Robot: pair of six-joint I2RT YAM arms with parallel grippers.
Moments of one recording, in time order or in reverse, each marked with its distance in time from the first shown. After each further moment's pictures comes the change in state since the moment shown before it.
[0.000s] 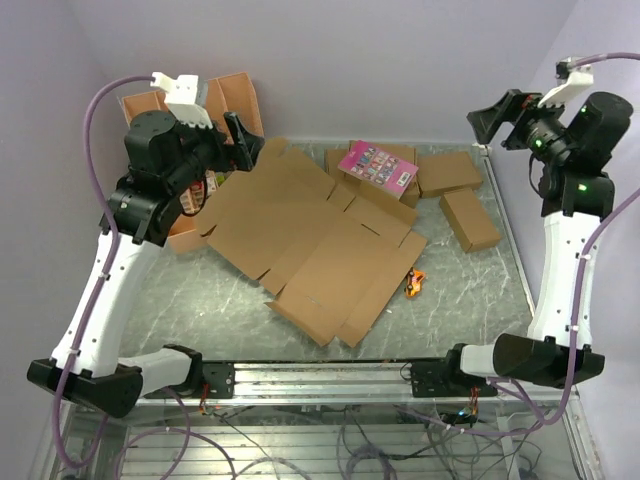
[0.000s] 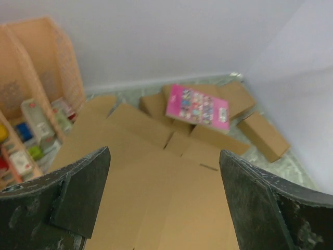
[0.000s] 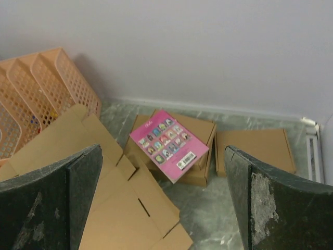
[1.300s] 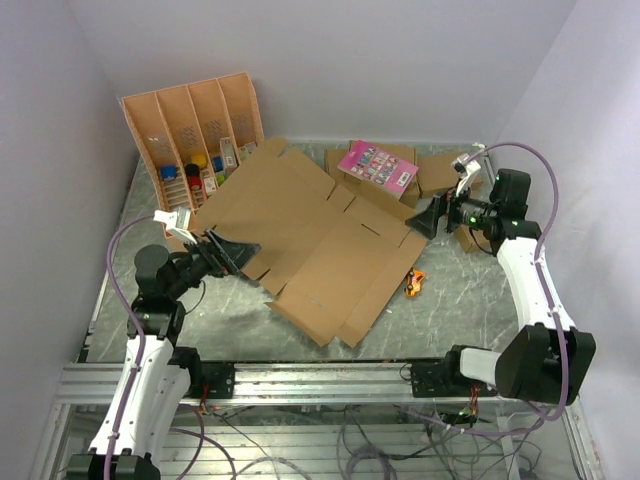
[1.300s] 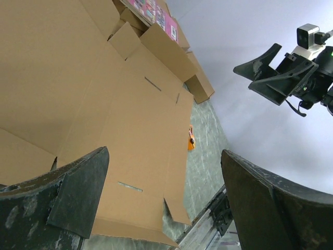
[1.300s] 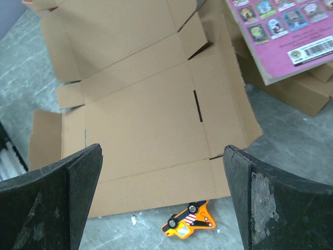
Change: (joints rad) left arm 0.320 -0.627 -1.180 0.536 0.538 -0.520; right arm 0.105 -0.116 -0.757 0.100 -0.337 -0.331
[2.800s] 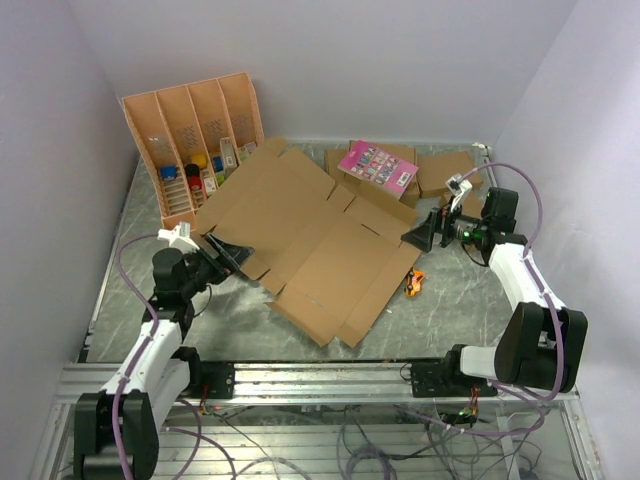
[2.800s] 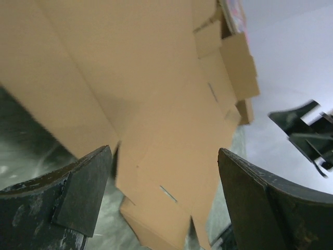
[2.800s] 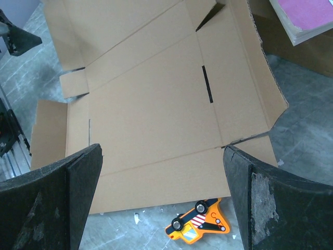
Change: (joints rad) left arm 0.032 0.267 -0.203 0.291 -0.130 -0.094; right arm -0.037 0.096 -0.184 0.164 -0.116 0.018
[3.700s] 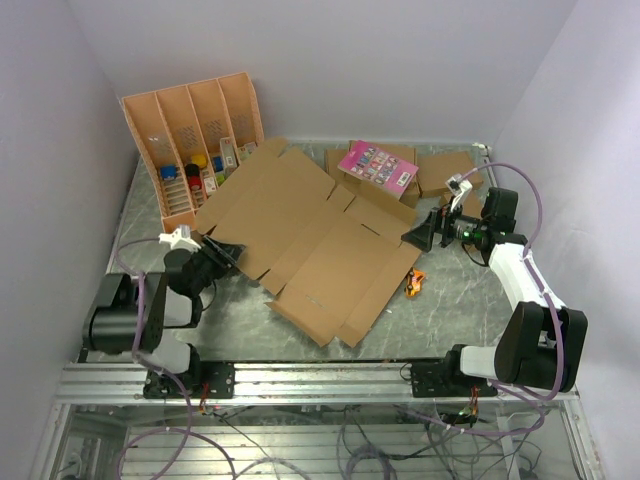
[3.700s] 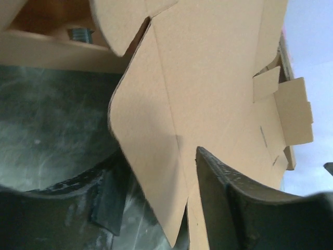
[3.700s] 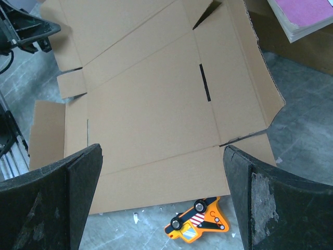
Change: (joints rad) left arm 0.013 0.625 -0.066 0.657 -0.210 0.058; right arm -0.001 -0.002 0.000 0.000 0.013 0.004
